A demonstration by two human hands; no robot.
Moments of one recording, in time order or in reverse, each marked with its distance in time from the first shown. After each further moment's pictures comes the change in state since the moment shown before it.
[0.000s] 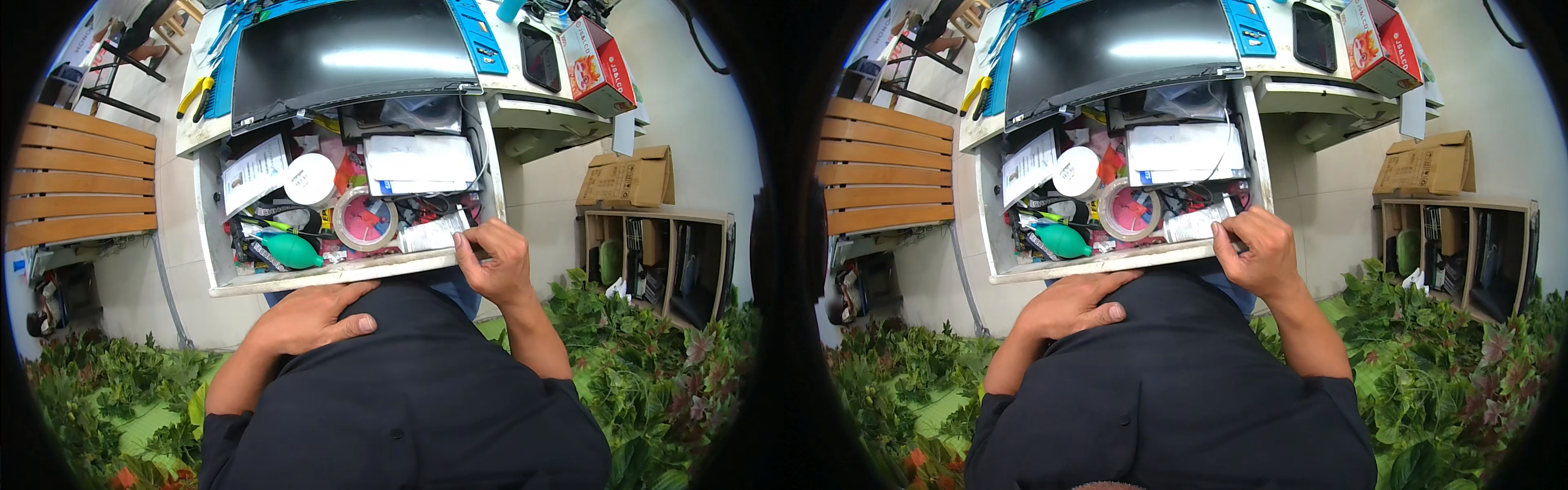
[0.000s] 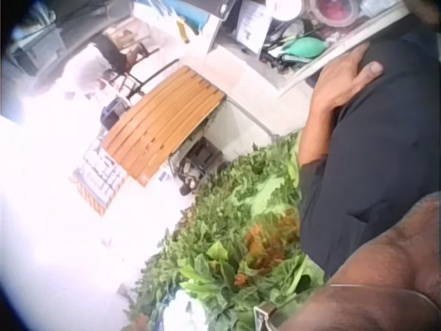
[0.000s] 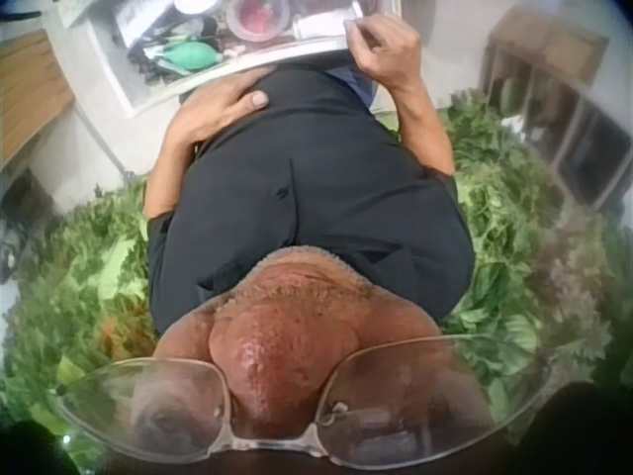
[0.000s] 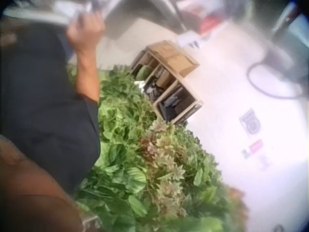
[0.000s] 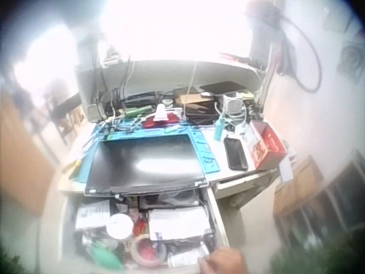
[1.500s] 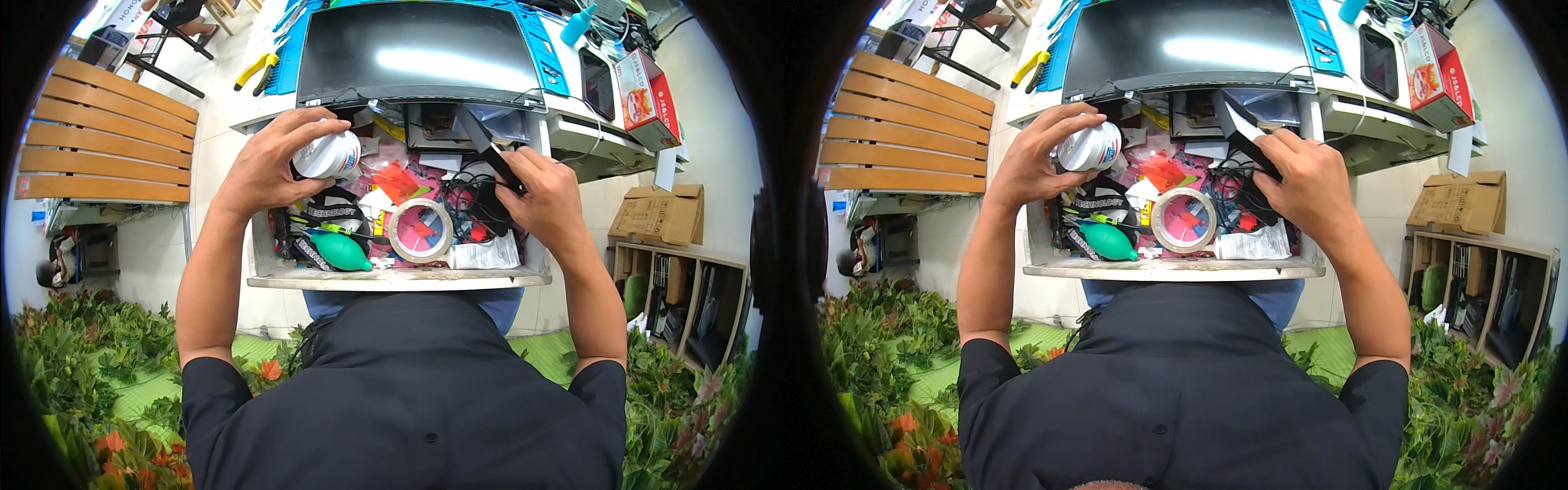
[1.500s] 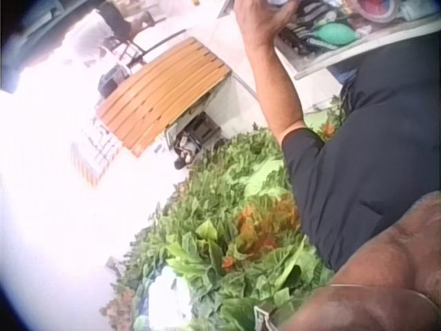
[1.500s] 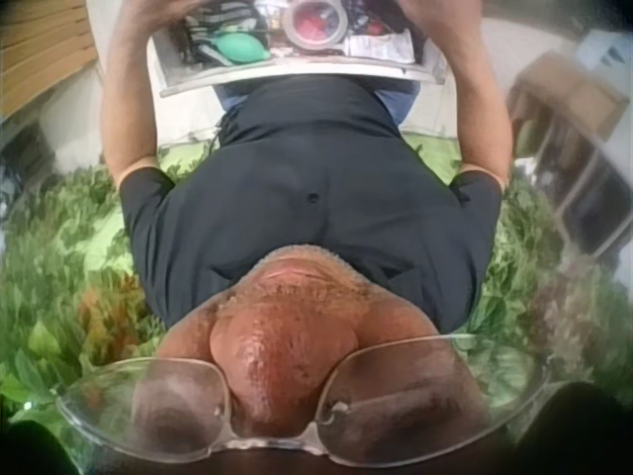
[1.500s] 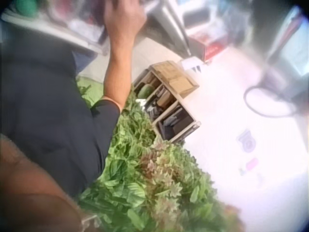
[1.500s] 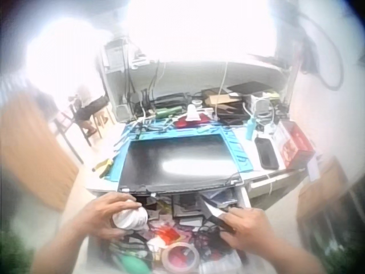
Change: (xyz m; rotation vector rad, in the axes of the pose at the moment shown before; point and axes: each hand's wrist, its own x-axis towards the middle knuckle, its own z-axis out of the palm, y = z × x) left_hand 0.004 -0.067 -0.153 0.515 0.763 0.327; right_hand 0.107 0.017 0.005 -0.270 -0.200 -0.300
